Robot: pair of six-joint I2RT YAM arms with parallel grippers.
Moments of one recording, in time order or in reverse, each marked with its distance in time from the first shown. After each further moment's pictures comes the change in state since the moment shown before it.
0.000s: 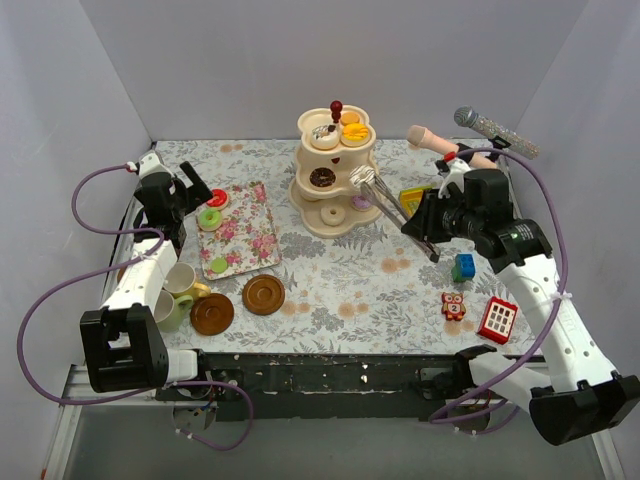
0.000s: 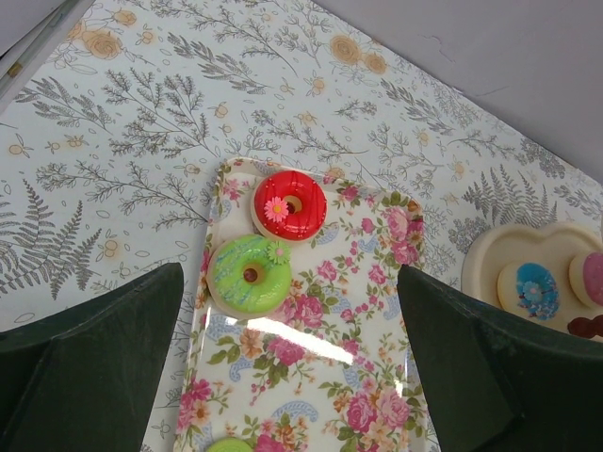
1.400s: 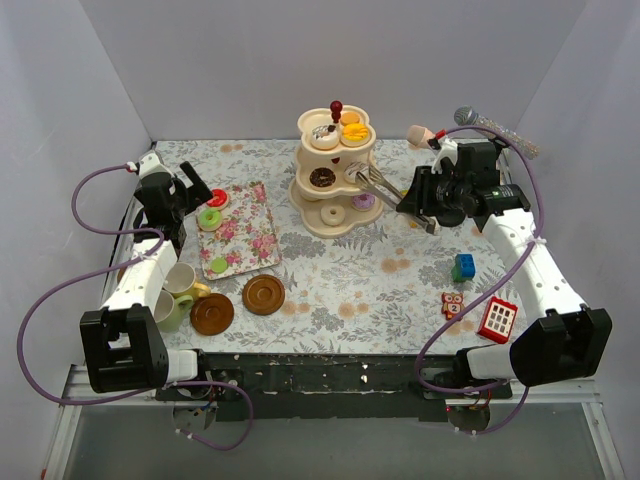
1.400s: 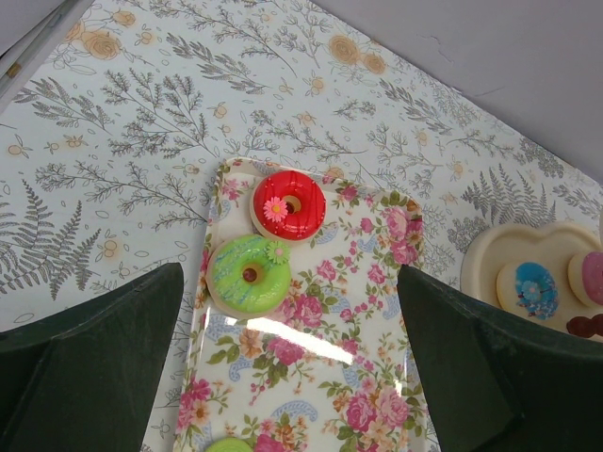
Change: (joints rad) left arm 0.000 -0.002 -0.002 0.001 0.002 0.000; right arm -0.131 0.288 0.102 0.105 -0.151 -0.079
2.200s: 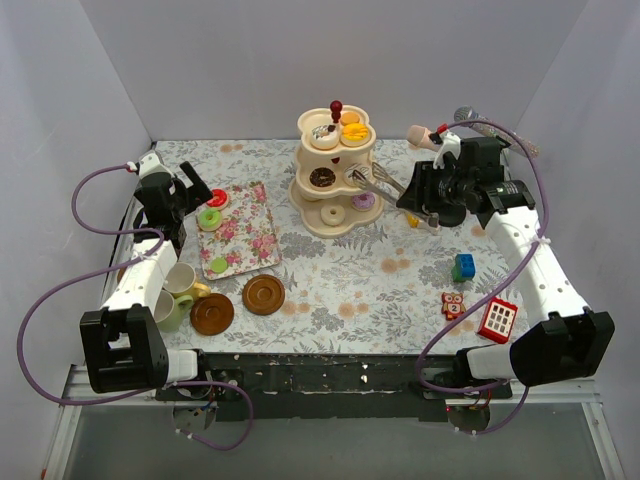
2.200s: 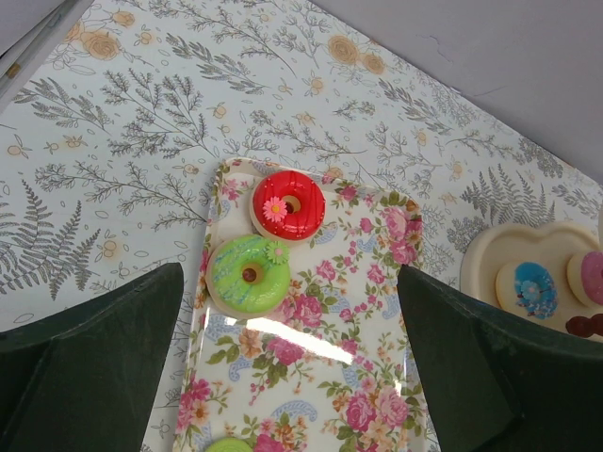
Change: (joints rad) left arm 0.000 -0.001 0.000 0.000 0.001 0.000; right arm 0.000 0.000 0.056 -0.039 0.005 -0.032
